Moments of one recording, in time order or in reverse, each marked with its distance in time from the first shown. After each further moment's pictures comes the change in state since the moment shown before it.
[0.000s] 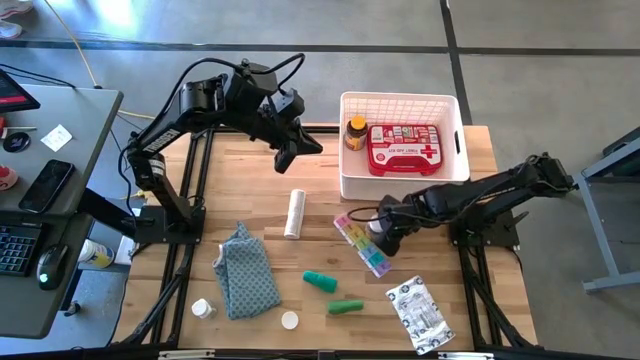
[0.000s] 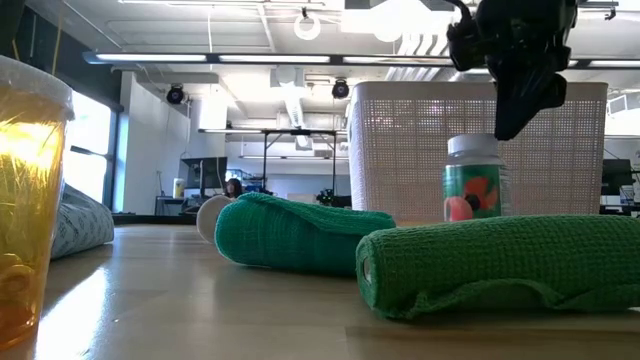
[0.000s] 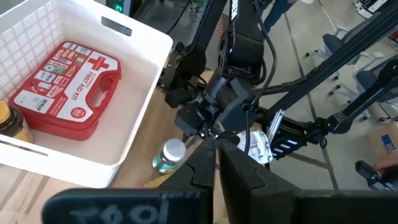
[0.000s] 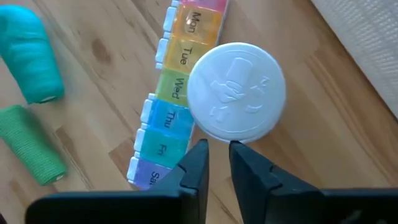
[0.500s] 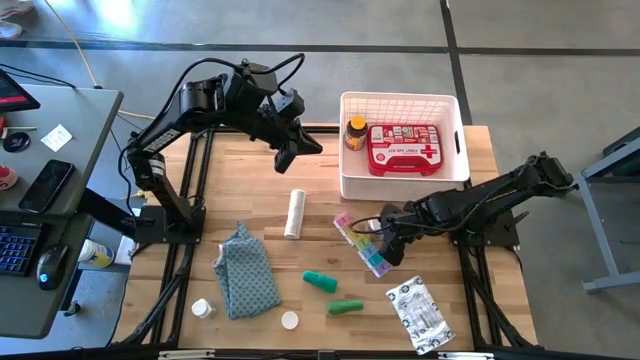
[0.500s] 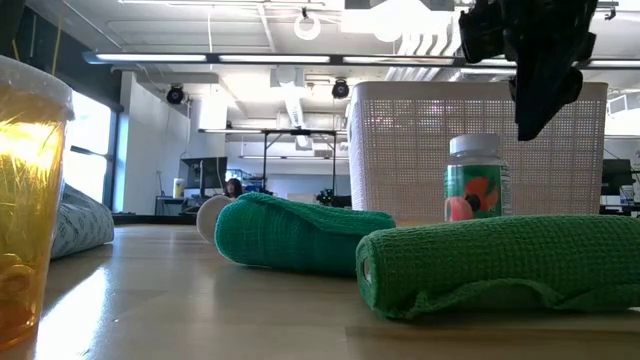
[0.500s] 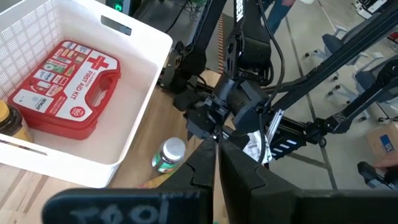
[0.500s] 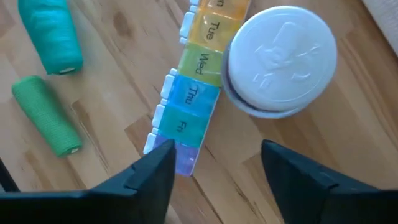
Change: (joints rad) left arm 0.000 0.000 0.000 -0.001 0.002 -0.003; right arm 0.069 0.000 0.001 0.000 -0.024 0.023
